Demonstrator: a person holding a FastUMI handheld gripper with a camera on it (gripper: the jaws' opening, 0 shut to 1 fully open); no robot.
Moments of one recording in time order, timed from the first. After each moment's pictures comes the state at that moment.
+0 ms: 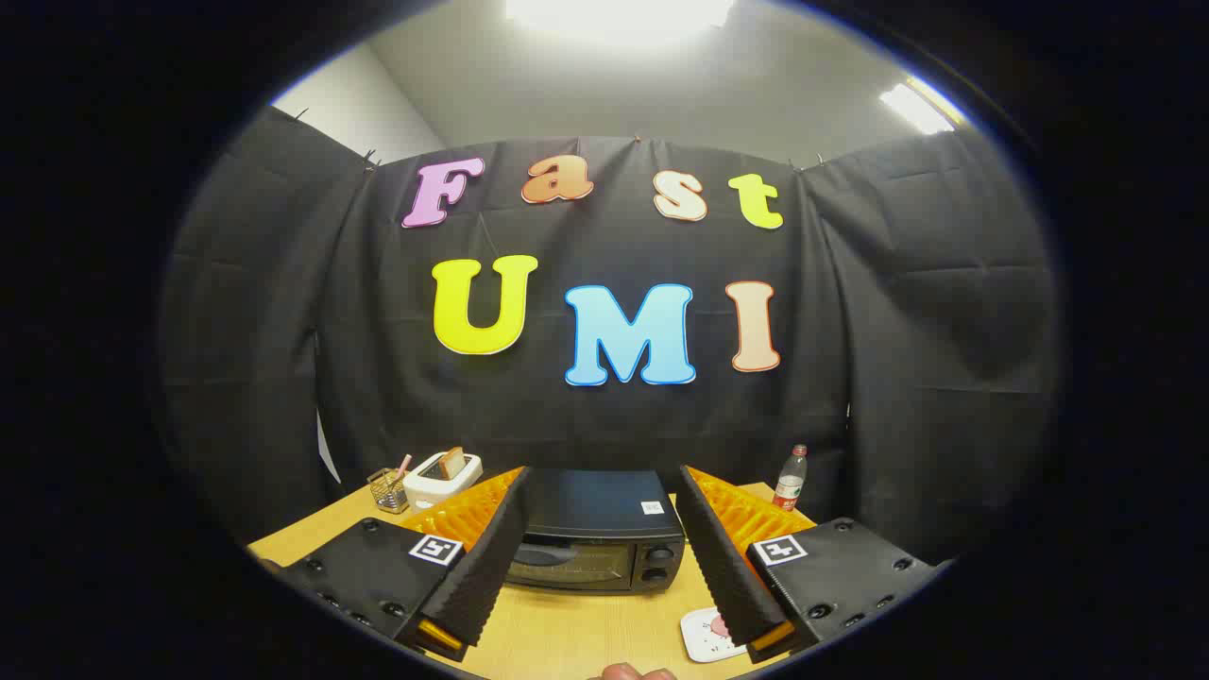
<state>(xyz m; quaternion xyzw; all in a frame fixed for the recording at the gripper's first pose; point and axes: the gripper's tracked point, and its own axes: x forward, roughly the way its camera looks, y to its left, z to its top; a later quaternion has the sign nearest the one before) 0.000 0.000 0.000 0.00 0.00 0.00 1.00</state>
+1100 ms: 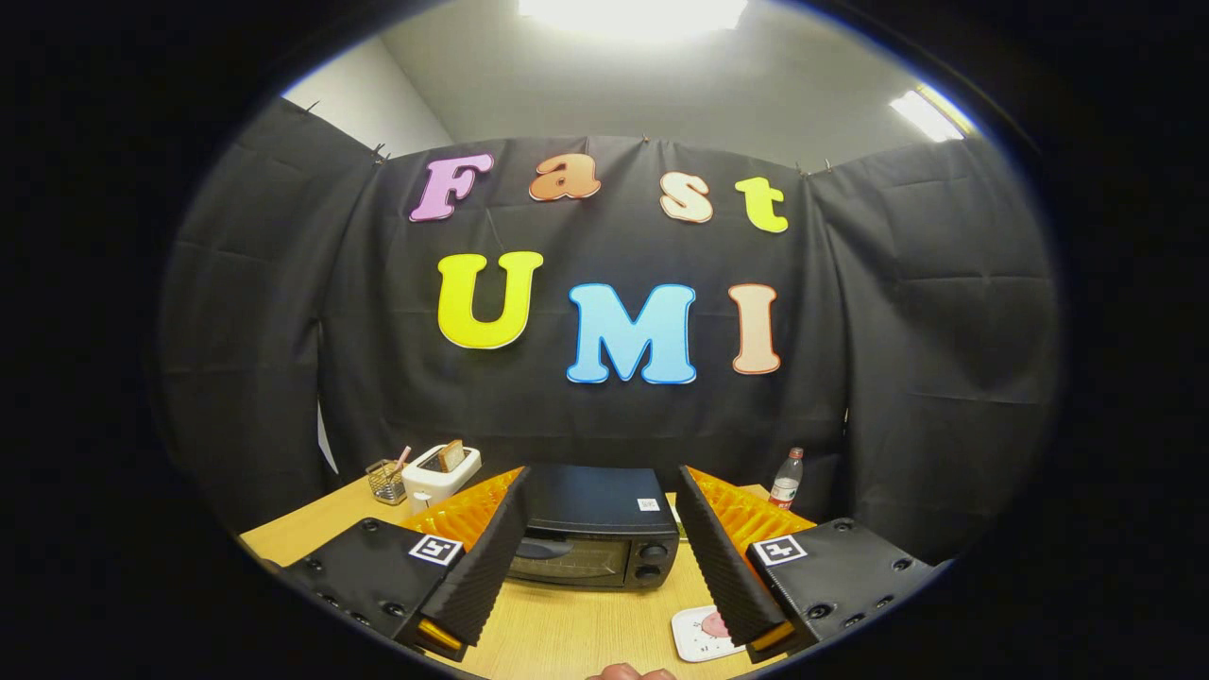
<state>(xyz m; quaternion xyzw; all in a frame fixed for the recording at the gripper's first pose) -0.002 0.003 -0.006 -0.01 0.01 0.00 1.00</state>
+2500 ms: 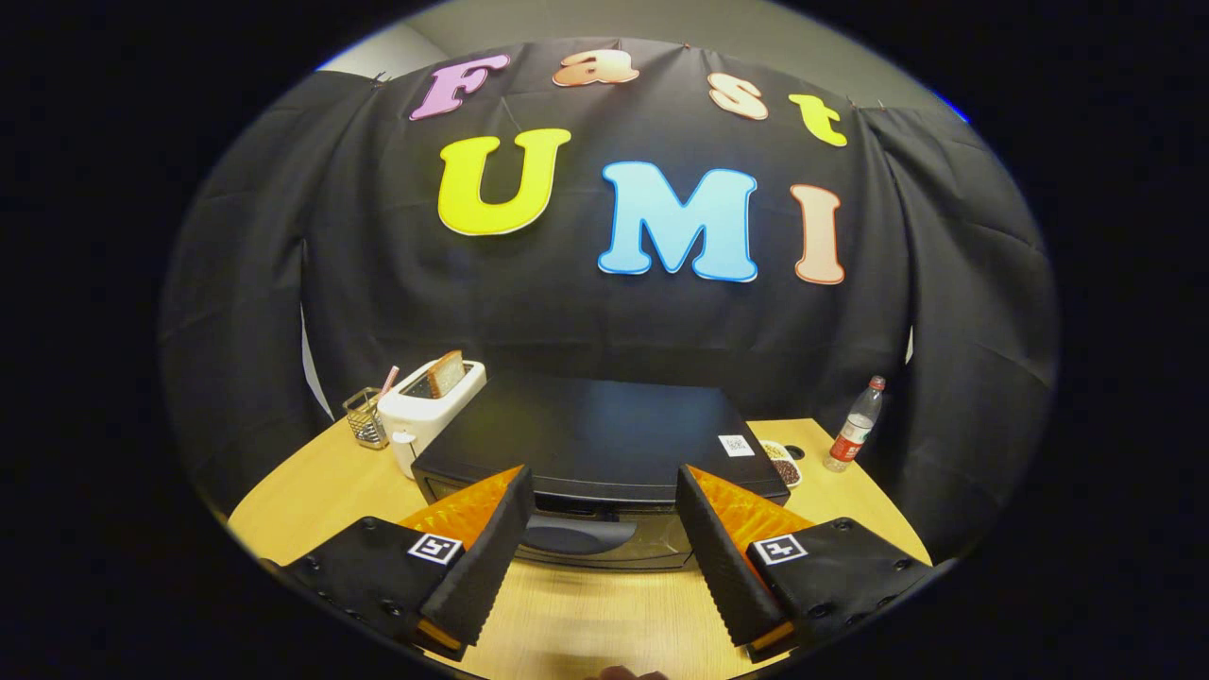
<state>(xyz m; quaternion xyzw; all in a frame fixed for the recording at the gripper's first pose) 0.137 0.067 -0.135 -0.02 0.16 0.03 0.99</state>
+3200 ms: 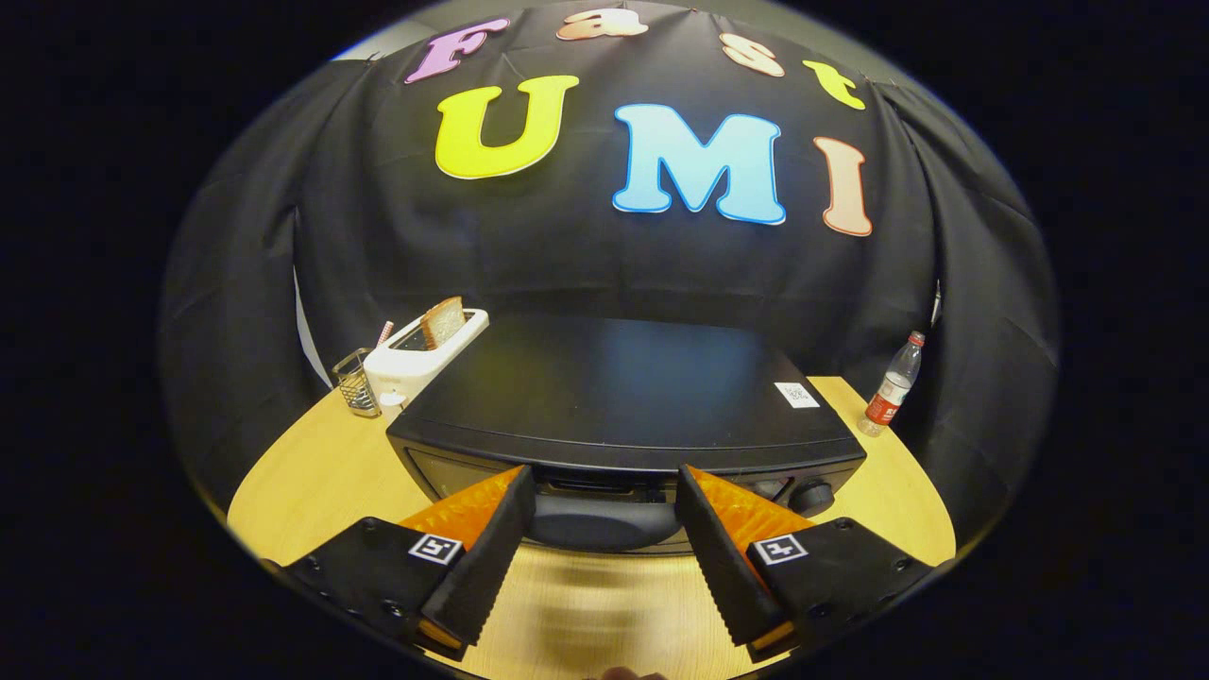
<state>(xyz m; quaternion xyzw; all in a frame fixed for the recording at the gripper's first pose) 0.162 0.089 -0.189 -0.01 0.23 0.04 0.97</state>
